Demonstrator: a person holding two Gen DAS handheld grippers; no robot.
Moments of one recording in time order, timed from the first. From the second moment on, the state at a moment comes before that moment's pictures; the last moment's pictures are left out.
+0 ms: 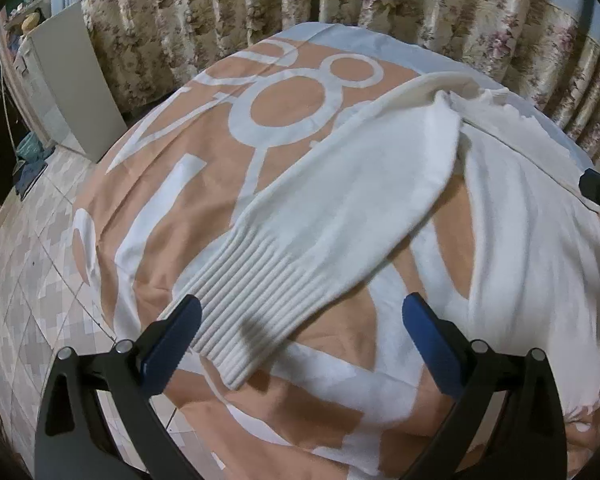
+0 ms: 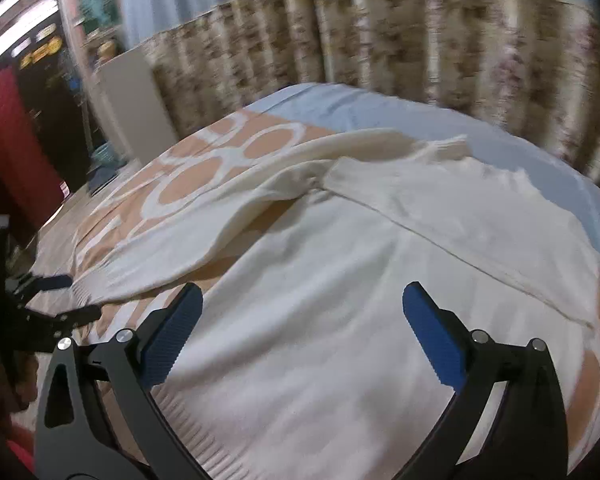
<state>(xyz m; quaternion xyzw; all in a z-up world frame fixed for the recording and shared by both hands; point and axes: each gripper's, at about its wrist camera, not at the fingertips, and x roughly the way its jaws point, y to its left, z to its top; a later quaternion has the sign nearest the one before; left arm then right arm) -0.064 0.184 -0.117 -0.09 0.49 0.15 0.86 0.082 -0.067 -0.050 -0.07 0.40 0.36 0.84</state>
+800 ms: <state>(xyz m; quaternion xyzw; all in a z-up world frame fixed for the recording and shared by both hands) -0.024 0.190 -0.132 -0.09 0.51 0.18 0.84 0.121 0.026 -0.081 -0.13 0.41 0.45 0.78</state>
